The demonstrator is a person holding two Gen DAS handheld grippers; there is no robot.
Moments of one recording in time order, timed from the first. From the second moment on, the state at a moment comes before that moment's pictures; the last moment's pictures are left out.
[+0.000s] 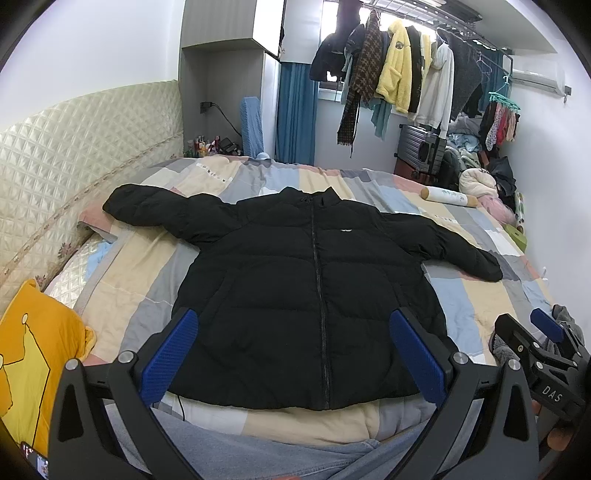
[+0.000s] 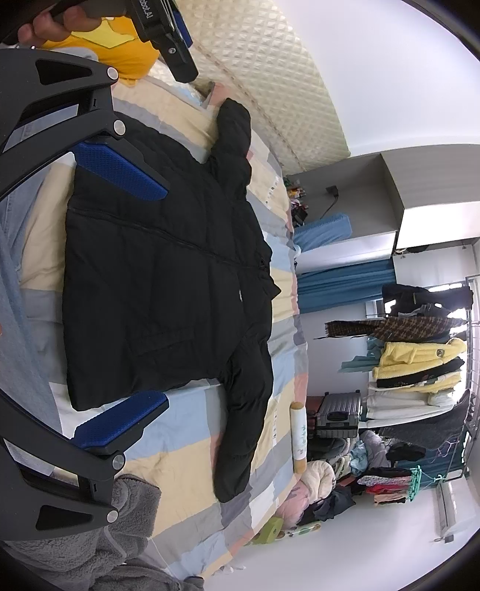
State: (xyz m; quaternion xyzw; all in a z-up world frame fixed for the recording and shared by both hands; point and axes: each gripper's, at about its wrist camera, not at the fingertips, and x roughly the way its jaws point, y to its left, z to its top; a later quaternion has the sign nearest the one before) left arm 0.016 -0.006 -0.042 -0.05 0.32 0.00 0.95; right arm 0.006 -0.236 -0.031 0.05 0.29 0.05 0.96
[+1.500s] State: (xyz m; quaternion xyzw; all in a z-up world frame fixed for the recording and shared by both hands) left arm 0.161 0.008 -0.100 -0.03 0.27 -0.05 0.96; right arm 0.237 -0.457 -0.077 0.15 0.23 -0.06 0.96
